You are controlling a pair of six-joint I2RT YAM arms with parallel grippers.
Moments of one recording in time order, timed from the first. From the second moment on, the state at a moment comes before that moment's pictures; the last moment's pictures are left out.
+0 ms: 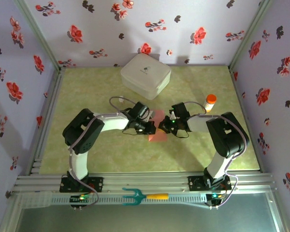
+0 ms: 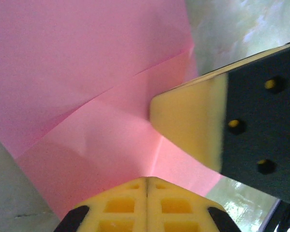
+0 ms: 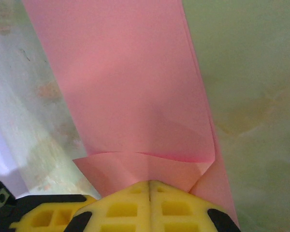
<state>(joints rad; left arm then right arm) -0.79 1.94 1.10 -0.18 0.48 -0.62 0.45 1.73 0.74 -0.01 -0.53 0.93</state>
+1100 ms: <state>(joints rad) -0.79 1.95 1.09 -0.17 0.46 -0.62 0.39 1.76 0.77 -0.03 -0.61 0.87</state>
